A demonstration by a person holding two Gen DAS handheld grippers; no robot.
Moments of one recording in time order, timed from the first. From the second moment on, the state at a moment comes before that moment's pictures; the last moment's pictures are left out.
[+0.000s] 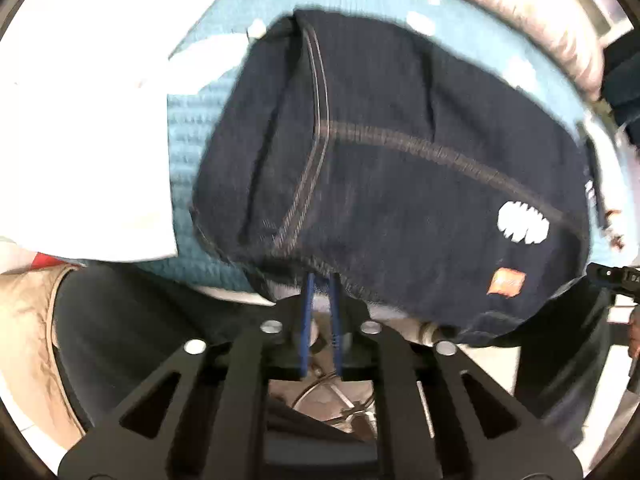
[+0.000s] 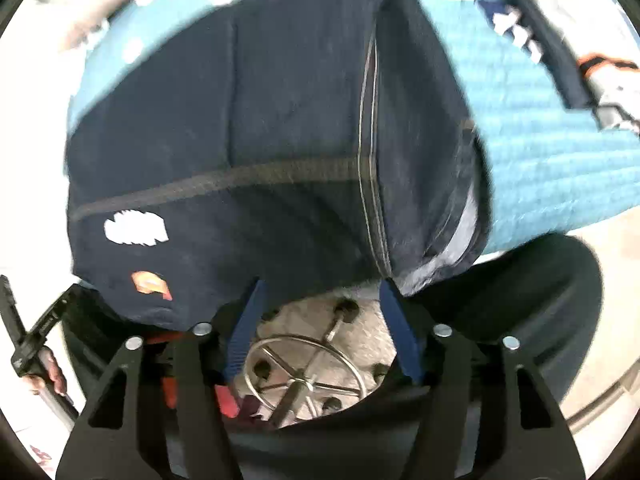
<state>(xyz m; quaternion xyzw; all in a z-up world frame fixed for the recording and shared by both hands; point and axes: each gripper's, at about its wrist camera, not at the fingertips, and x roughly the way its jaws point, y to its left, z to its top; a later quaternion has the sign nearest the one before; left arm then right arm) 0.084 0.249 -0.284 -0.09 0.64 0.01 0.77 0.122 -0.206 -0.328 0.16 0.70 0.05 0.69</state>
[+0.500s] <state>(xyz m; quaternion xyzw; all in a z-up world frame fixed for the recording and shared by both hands) 0.257 0.321 -0.303 -0.17 0.63 0.03 0.76 0.270 -0.271 -0.302 0.22 0.64 -0.01 0.73</state>
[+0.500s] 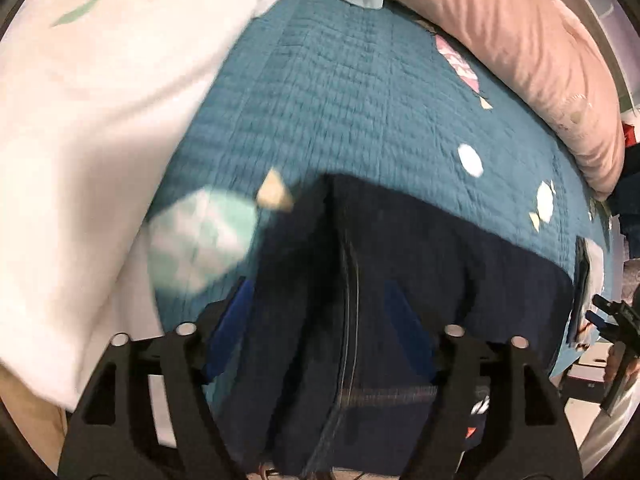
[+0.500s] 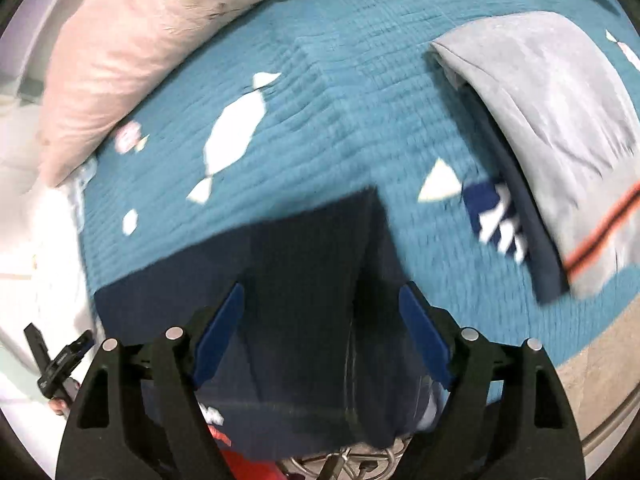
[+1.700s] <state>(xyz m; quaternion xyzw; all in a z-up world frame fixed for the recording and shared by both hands) 0.353 0.321 -0.273 -0.27 0.57 -0.01 0.78 0.361 -0.267 -0.262 0.23 0.58 0.01 0.78</state>
